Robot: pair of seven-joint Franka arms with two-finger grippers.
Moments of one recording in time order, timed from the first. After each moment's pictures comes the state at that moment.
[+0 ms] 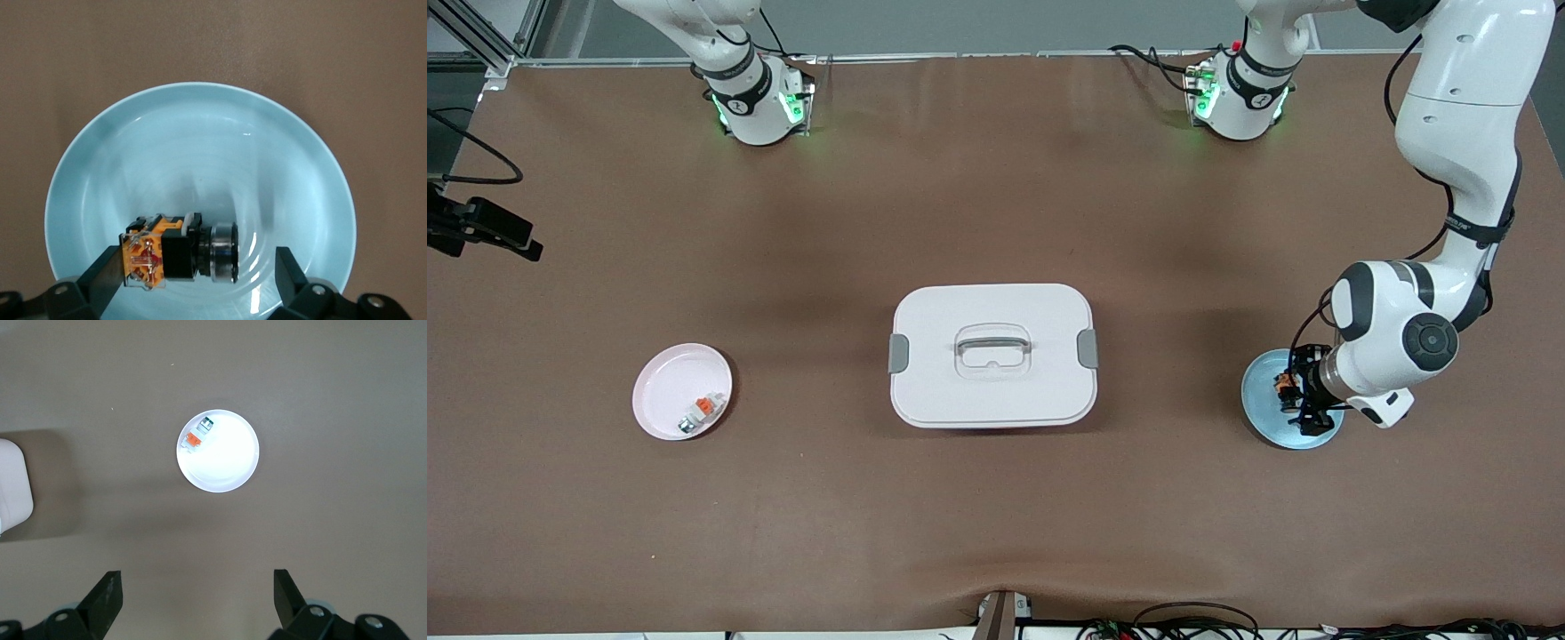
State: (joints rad) left arm 0.10 0.62 -0.11 -1.83 0.05 2.44 -1.53; right arm -0.16 0.04 0.08 -1.51 0.00 1.53 0.00
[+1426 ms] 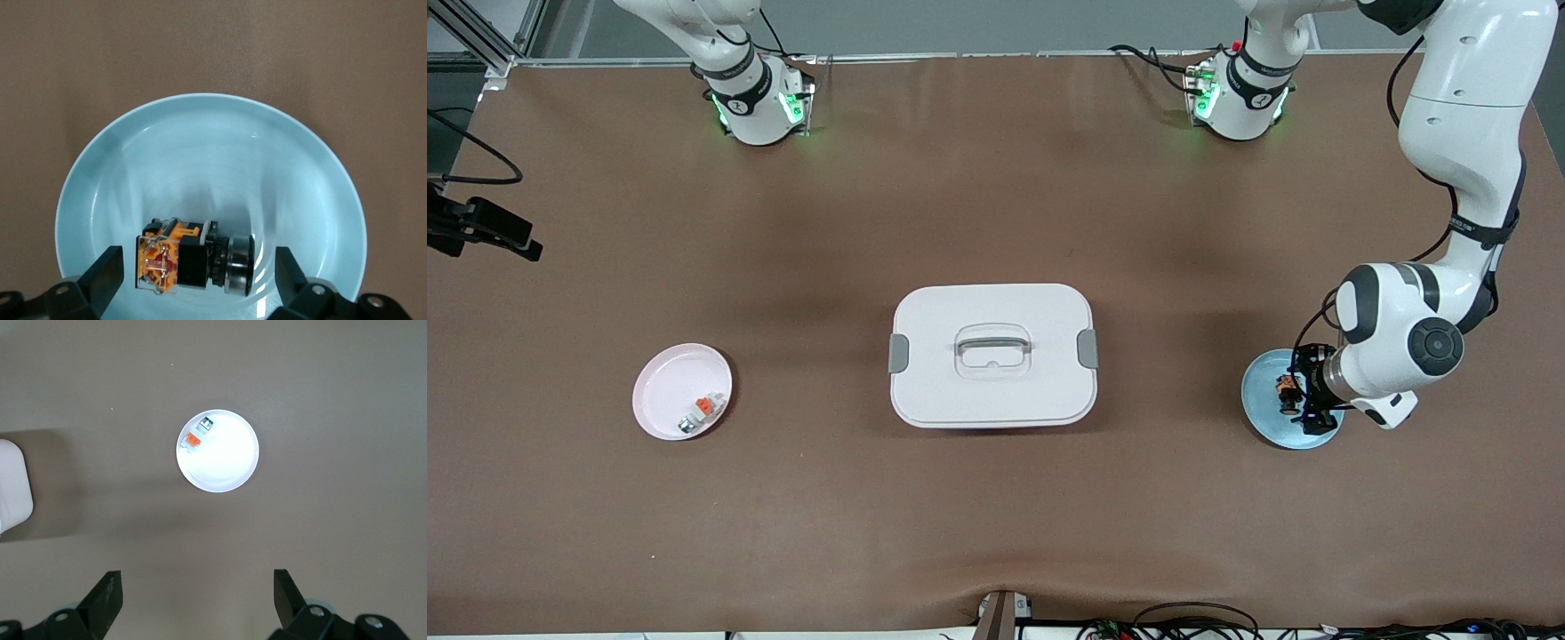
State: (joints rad) left arm 0.11 0.62 -0.11 -1.82 0.05 2.40 -1.53; right arm -0.16 0.04 0.08 -1.51 0.00 1.53 0.00
